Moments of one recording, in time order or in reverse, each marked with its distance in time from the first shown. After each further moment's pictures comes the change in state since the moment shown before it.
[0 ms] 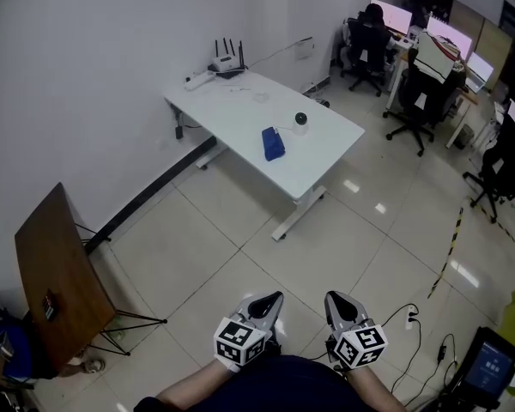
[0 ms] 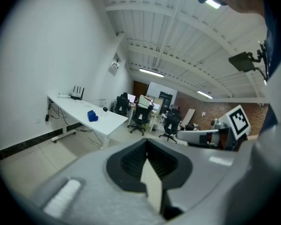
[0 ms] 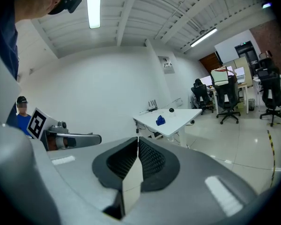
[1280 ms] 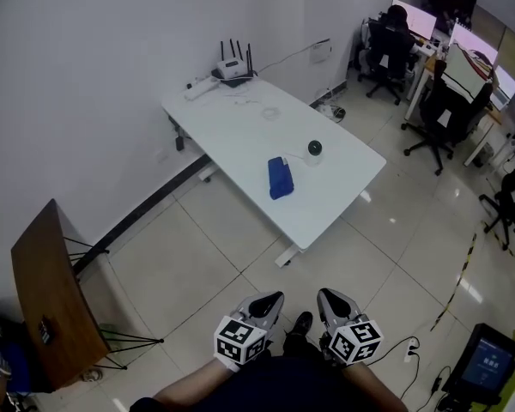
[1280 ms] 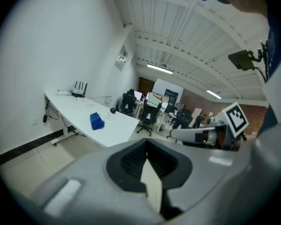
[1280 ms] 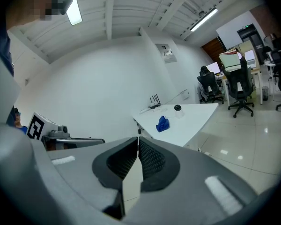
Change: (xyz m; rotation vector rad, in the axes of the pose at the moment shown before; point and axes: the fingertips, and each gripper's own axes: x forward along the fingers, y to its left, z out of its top) left arm 0.146 0.139 0.069 -0.036 0.038 0.047; right arm 0.205 -0.079 0.063 0.062 0.063 0.088
